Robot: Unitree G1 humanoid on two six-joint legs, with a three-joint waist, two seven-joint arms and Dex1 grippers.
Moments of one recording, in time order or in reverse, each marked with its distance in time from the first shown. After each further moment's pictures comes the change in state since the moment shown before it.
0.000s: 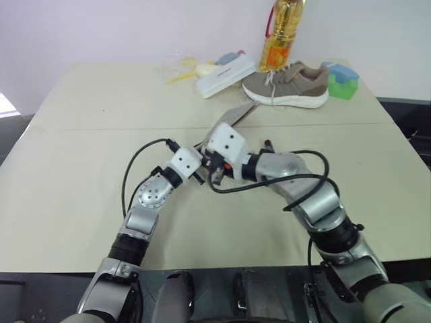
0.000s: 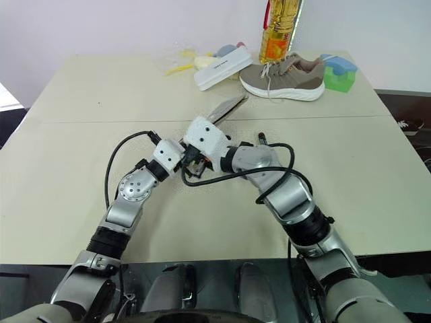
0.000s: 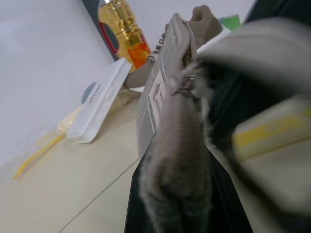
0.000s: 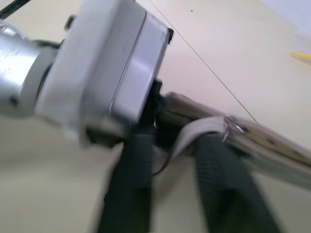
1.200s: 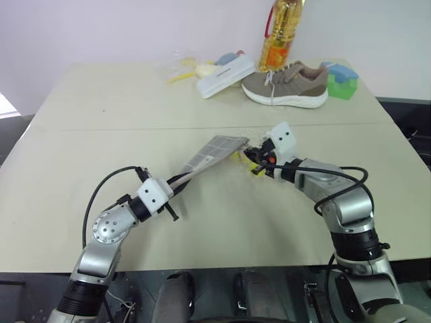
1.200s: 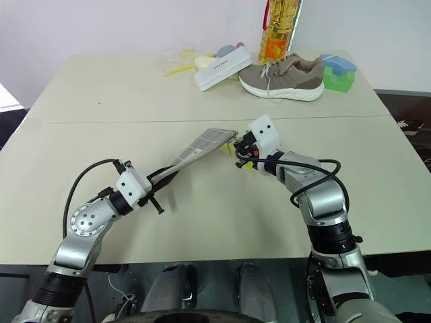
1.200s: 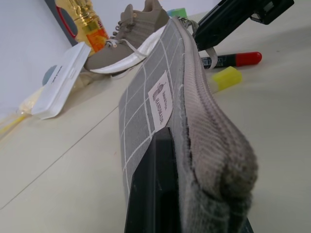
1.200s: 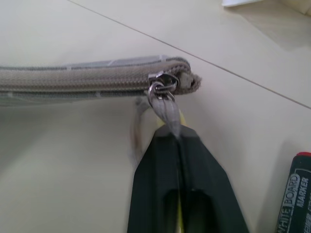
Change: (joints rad) left arm 0.361 0.196 0.063 -0.400 -0.195 0.093 -0.240; right arm 0.138 -0.006 -0.314 0.182 0.081 -0.012 -0.143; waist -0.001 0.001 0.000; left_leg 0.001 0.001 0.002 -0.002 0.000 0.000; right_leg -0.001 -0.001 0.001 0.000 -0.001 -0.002
